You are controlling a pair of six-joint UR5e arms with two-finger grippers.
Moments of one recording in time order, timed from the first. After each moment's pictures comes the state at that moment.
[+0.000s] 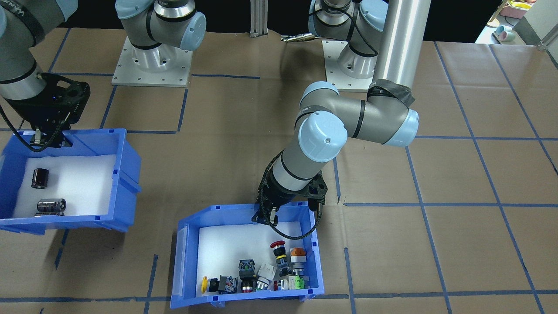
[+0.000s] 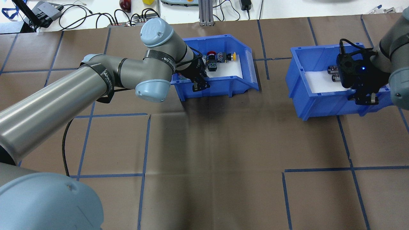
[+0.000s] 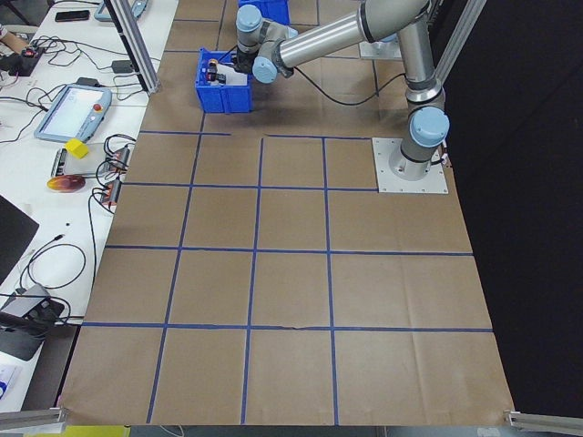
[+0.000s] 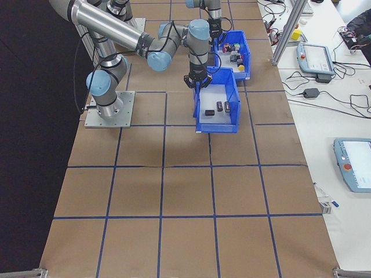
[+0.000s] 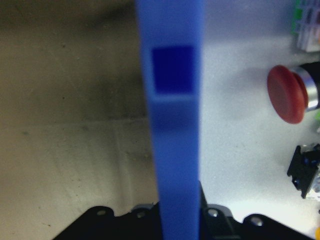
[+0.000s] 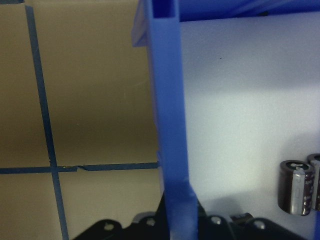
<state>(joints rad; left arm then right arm) -1.80 -2.06 -1.64 -0.80 1.24 -1.80 1.24 -1.60 1.93 -1.96 -1.64 -1.87</state>
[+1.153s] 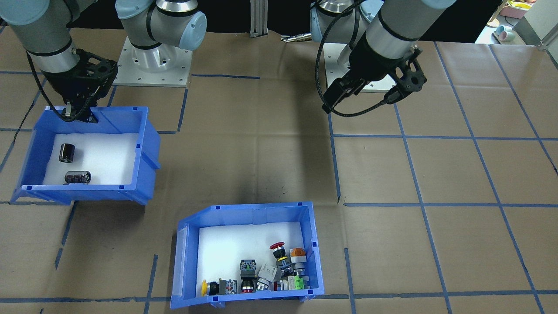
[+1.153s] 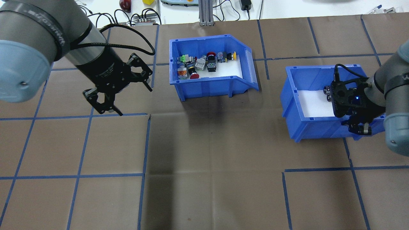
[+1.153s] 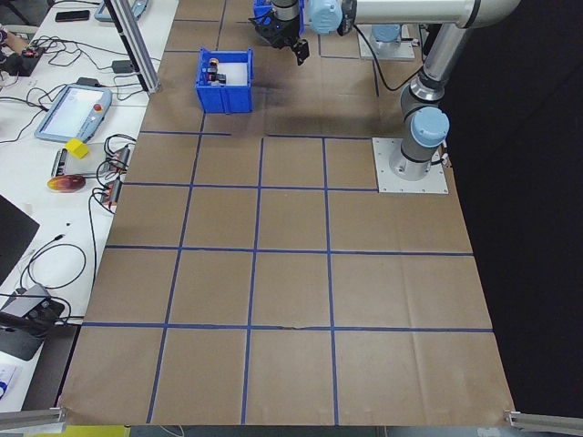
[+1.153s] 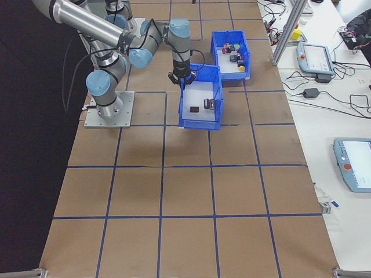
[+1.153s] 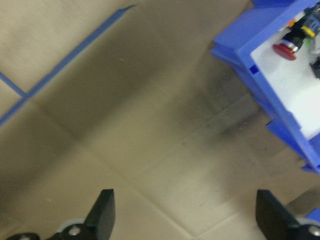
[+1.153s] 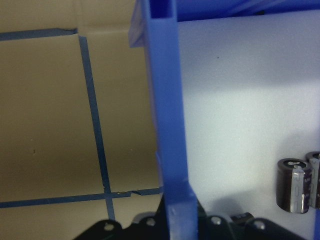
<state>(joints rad) -1.58 -1.48 -1.66 -1.68 1.41 -0.59 1.25 -1.82 2.14 -1.96 -1.63 -1.80</state>
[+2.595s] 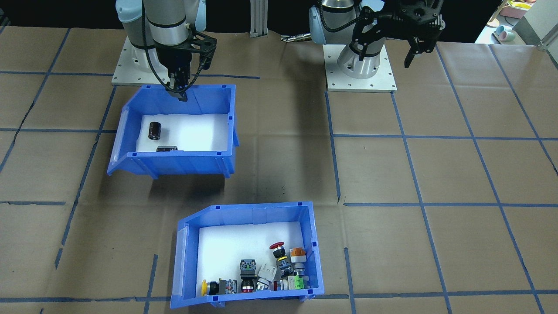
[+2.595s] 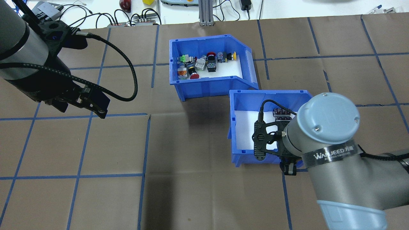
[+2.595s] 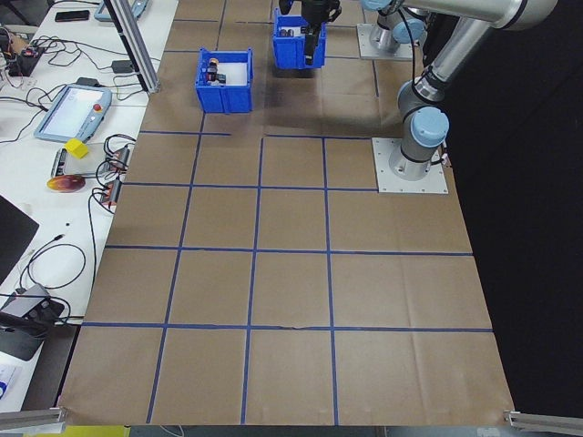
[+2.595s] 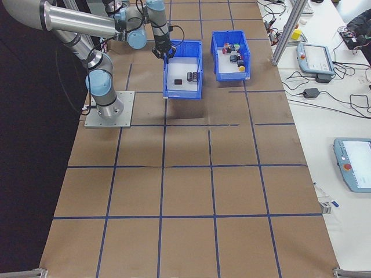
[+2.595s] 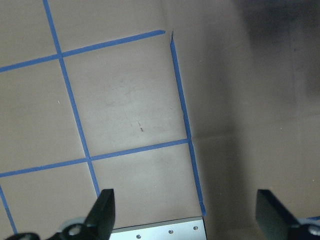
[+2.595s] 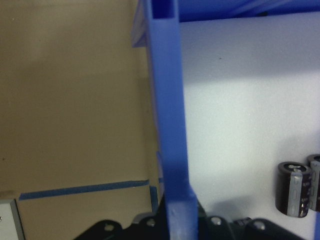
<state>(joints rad) -1.54 -1.33 -1.67 -1.70 1.60 0.23 1.81 -1.89 2.24 -2.02 -1.63 -1.25</state>
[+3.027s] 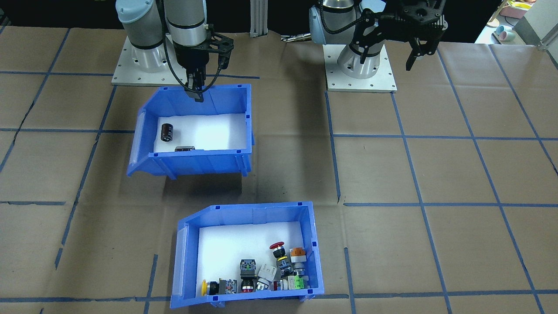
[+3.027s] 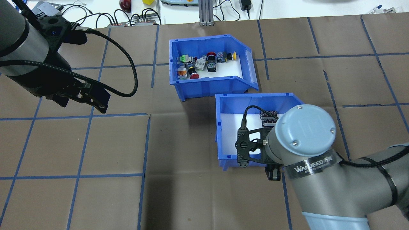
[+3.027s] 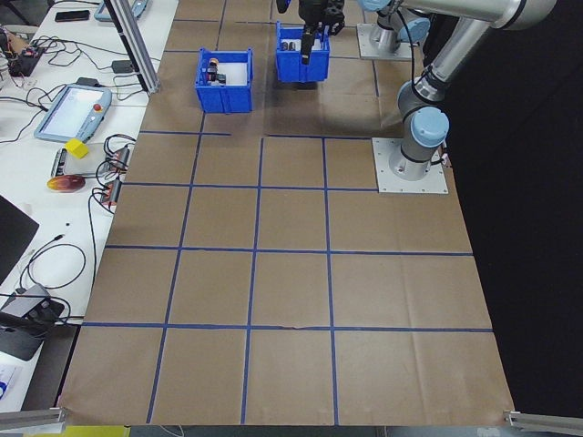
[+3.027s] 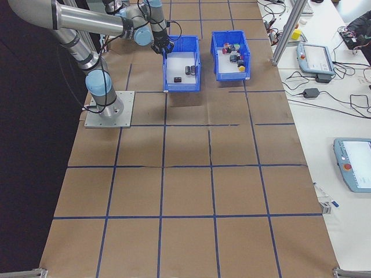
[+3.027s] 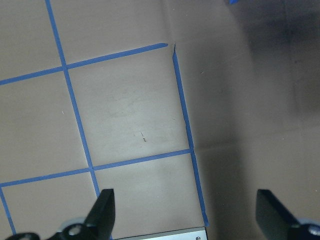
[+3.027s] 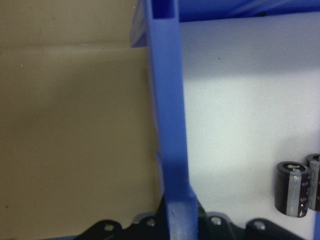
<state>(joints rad) -1.54 -1.33 -1.67 -1.67 1.60 0.22 1.97 -1.79 2.24 -2.13 -1.64 -1.11</state>
